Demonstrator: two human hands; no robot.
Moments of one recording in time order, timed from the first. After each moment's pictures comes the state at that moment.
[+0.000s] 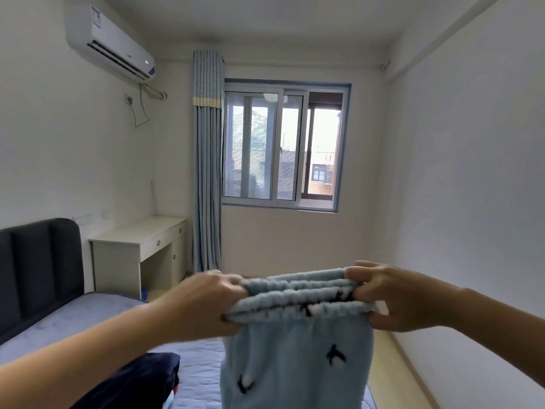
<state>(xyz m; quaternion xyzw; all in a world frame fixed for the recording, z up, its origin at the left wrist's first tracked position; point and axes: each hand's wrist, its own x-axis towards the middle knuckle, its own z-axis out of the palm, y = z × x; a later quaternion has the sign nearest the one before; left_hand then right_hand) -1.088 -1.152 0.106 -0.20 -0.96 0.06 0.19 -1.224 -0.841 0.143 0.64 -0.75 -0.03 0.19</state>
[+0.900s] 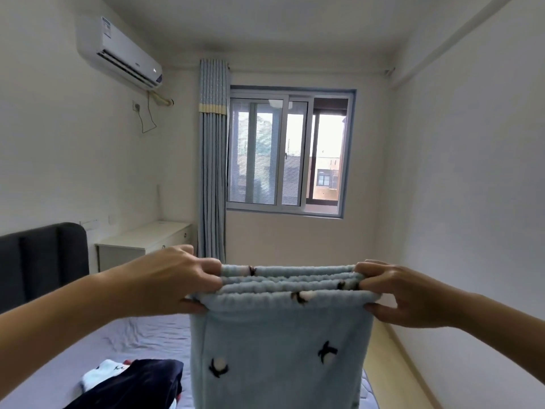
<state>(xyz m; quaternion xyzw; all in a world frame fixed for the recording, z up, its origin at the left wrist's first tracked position) -1.059 -1.190 0.162 -0.24 -0.93 0.20 0.20 -1.245 -0.840 0.147 0.63 -0.75 0.09 0.17</state>
